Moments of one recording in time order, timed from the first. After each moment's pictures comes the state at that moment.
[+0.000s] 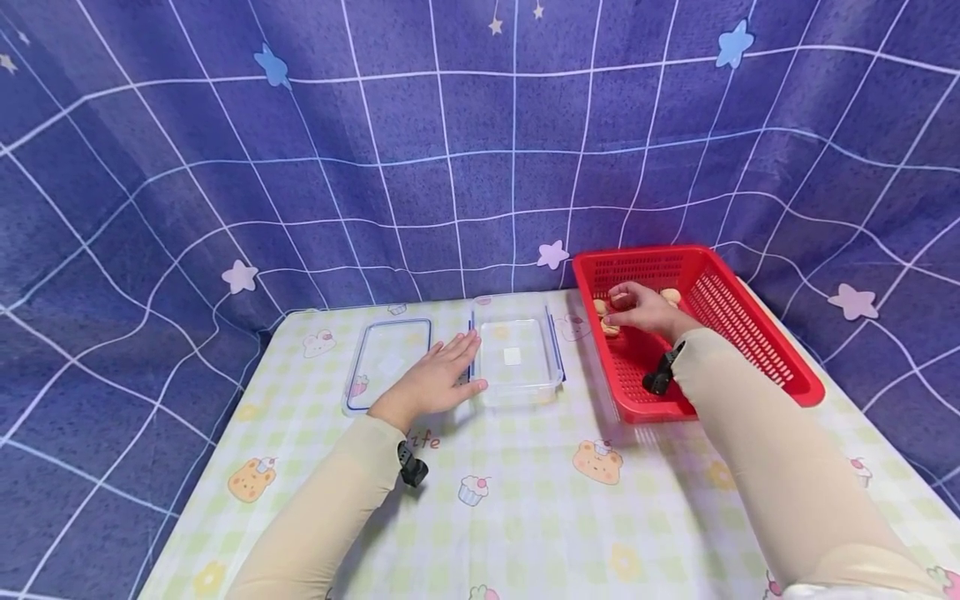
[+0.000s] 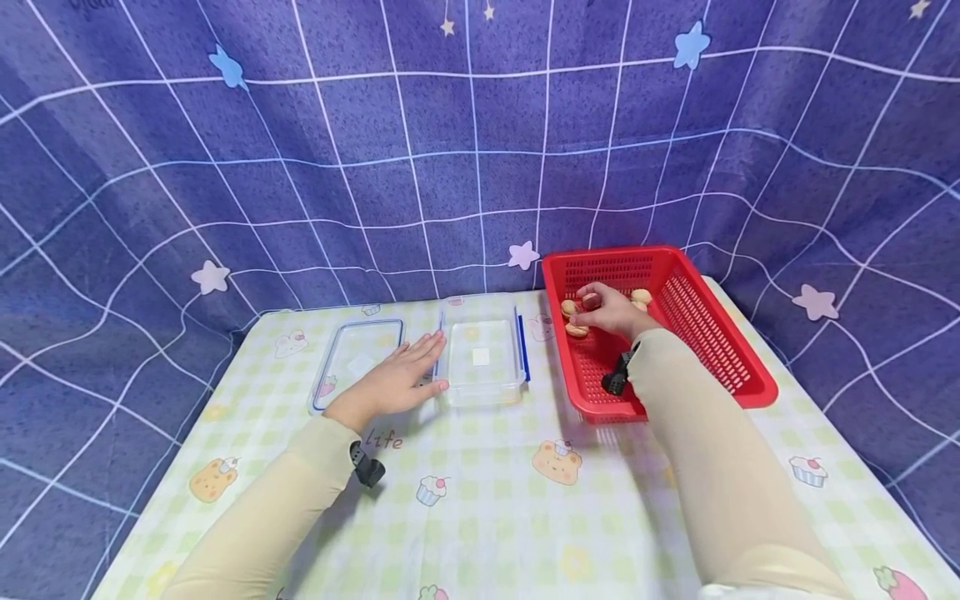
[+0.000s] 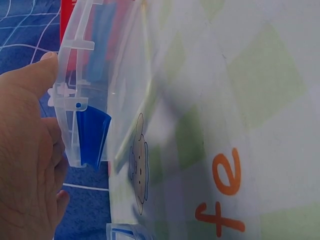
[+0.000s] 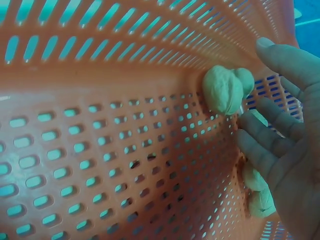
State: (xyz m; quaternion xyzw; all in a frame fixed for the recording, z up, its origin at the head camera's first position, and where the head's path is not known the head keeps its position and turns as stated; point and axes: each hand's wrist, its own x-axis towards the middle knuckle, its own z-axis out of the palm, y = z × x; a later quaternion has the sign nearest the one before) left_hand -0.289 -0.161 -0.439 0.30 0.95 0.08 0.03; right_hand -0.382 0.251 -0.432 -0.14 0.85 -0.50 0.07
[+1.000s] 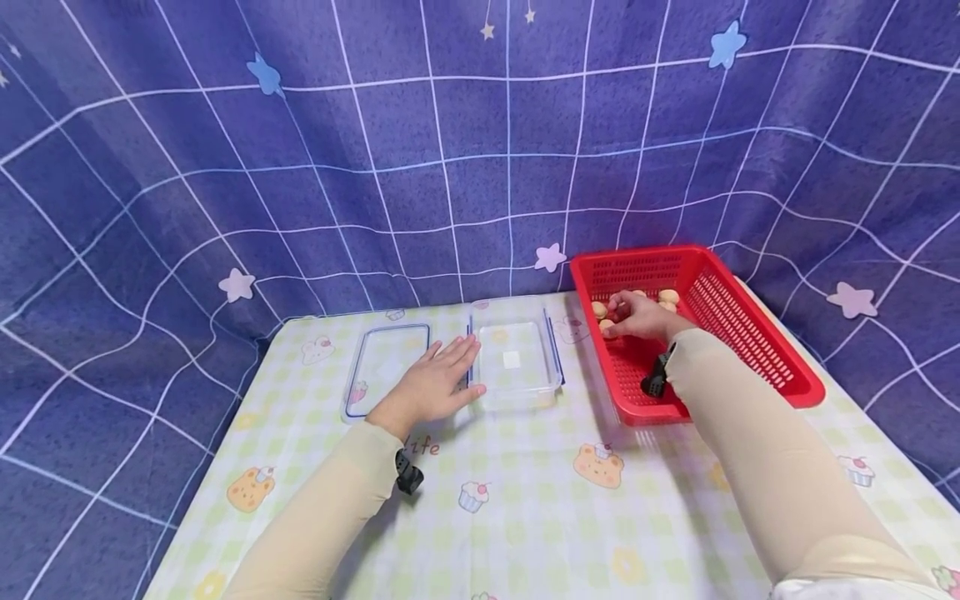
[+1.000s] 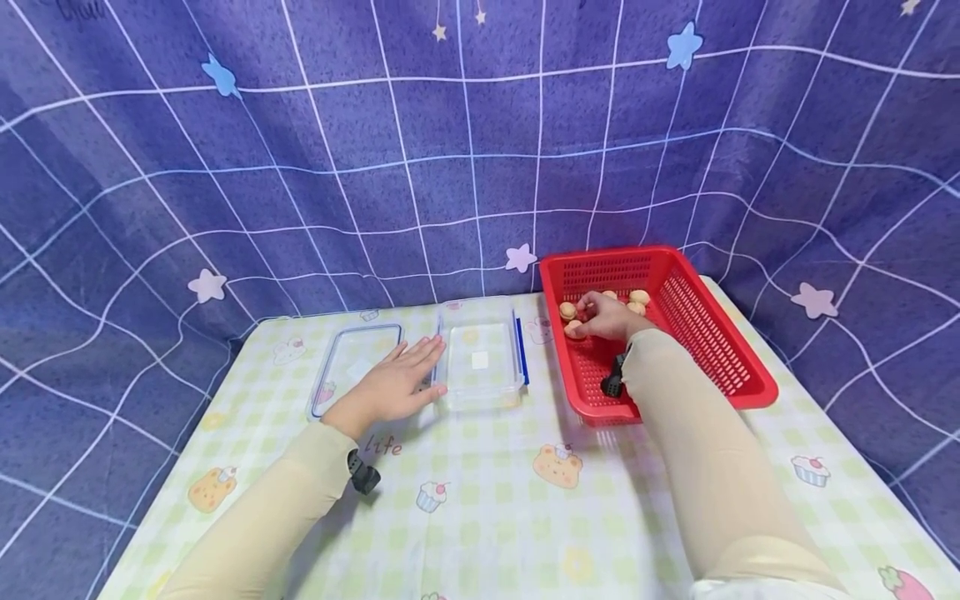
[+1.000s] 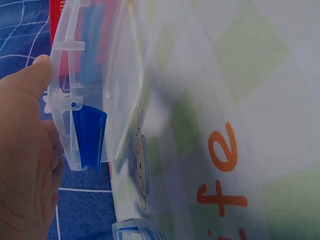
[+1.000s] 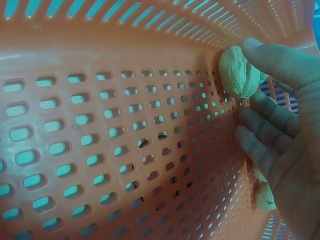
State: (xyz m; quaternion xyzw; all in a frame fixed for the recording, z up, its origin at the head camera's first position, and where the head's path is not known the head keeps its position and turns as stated) left_hand -0.290 -0.162 -0.437 0.32 0.95 0.02 -0.01; right_hand -0.392 0.255 -0.444 -0.15 0.87 -0.46 0.10
